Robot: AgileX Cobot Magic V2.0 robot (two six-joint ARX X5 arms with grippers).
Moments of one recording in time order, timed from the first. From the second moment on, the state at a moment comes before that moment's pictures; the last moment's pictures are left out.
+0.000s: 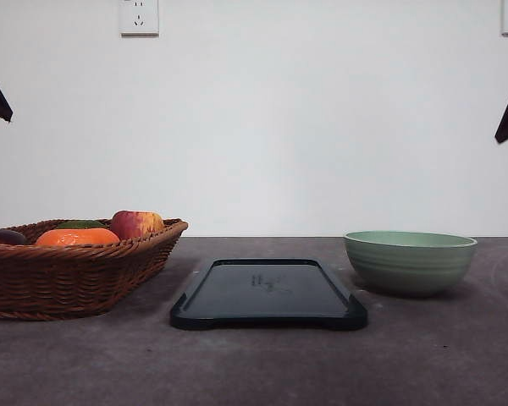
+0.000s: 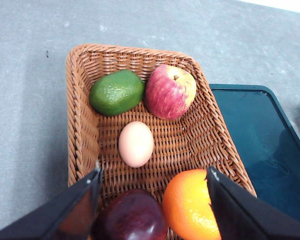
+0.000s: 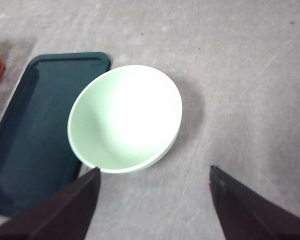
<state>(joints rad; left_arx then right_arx) 0.01 0.91 0.70 -0.33 0.32 -0.10 0.01 0.97 0.75 -0.48 -0.31 0.14</state>
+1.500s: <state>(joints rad) 0.01 0.91 0.70 -0.33 0.32 -0.10 0.03 1.88 1.40 -0.86 -0.31 0.02</state>
